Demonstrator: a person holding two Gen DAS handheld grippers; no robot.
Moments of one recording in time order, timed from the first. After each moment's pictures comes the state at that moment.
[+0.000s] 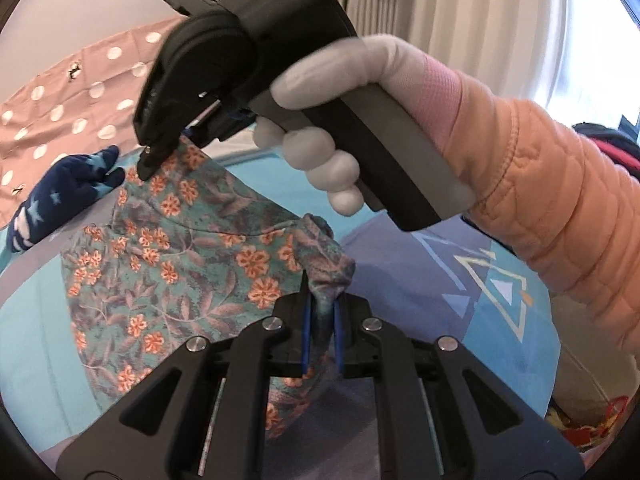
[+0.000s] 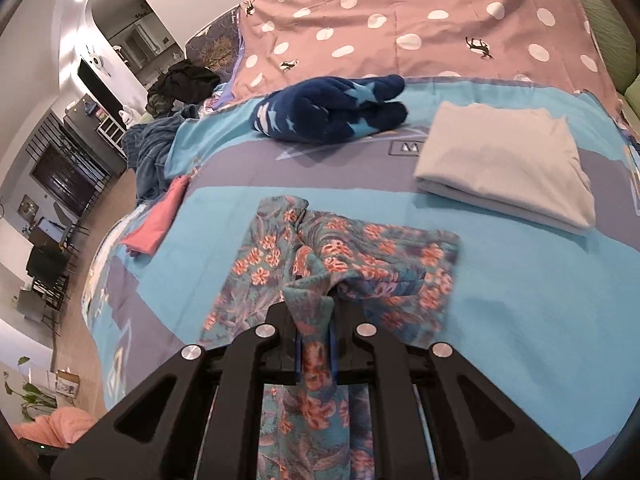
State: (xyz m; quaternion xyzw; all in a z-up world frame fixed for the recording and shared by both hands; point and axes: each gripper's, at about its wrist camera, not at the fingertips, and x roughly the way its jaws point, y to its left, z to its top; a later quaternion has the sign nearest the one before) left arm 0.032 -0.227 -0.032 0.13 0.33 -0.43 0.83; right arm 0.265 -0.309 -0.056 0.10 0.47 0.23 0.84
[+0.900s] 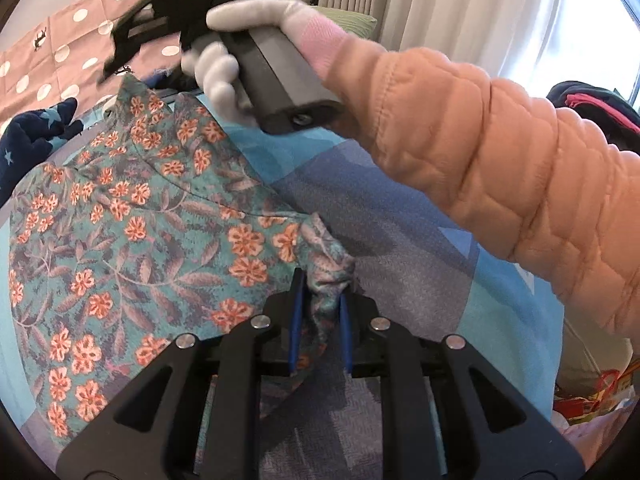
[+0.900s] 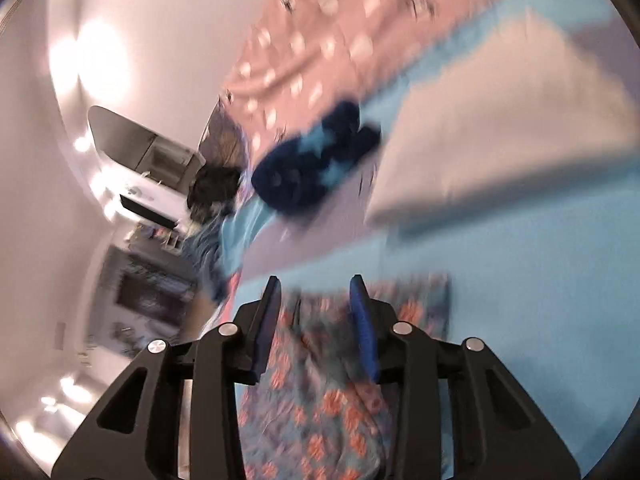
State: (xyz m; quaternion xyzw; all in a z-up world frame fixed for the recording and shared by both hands) left arm 0.033 -0.234 -0.095 0.15 0.40 -0.46 0.78; right arm 0.331 -0.389 -0.113 0.35 0.39 0.24 0.81
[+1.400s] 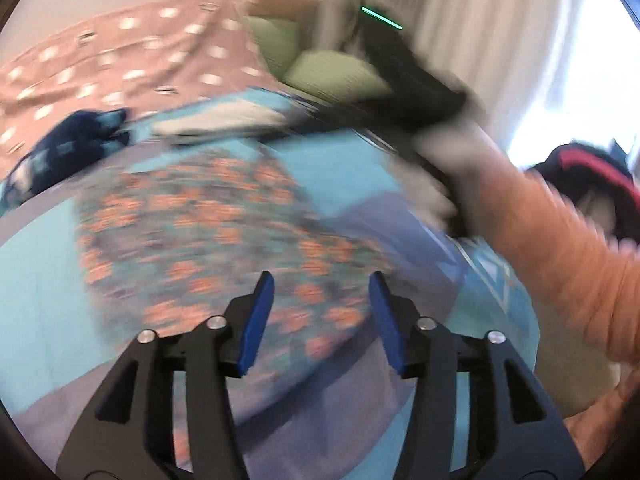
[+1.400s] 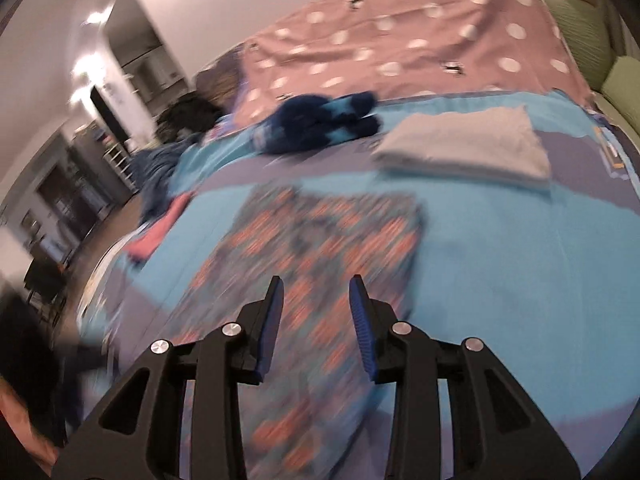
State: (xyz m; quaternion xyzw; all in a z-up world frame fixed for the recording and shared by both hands) left arm 0.053 -0.133 -0.048 0.06 0.36 -0.42 0.83; right arm 0.164 -0.337 -0.081 0.11 0.39 0.24 0.88
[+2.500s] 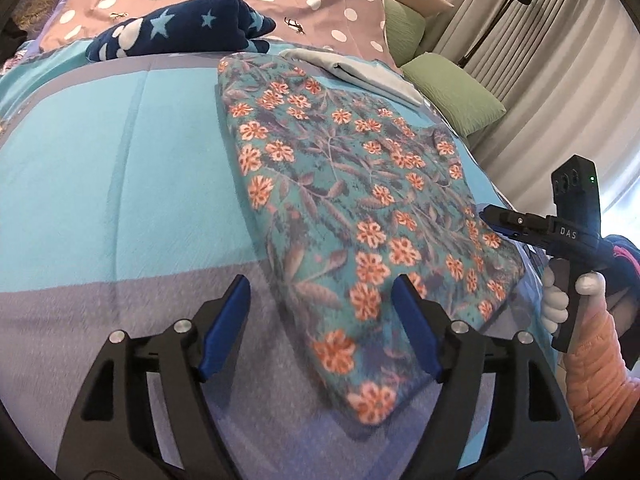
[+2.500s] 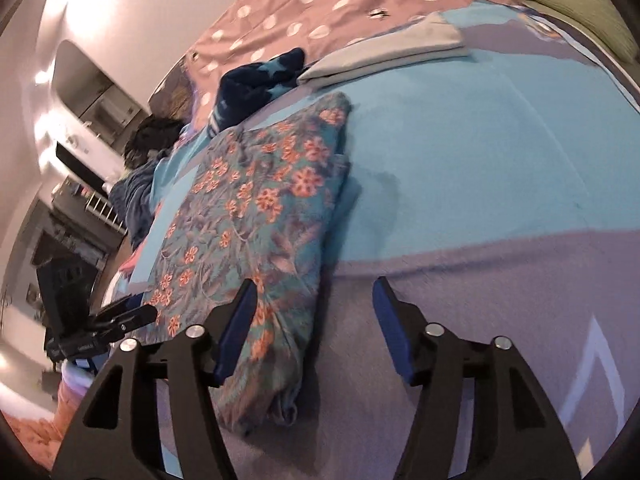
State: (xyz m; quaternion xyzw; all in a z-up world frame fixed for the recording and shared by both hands) left arm 0.109 -0.055 -0.112 -0.05 0.46 -0.29 0.84; right arm 0.127 -0.373 -0.145 0.22 0.44 0.16 0.86
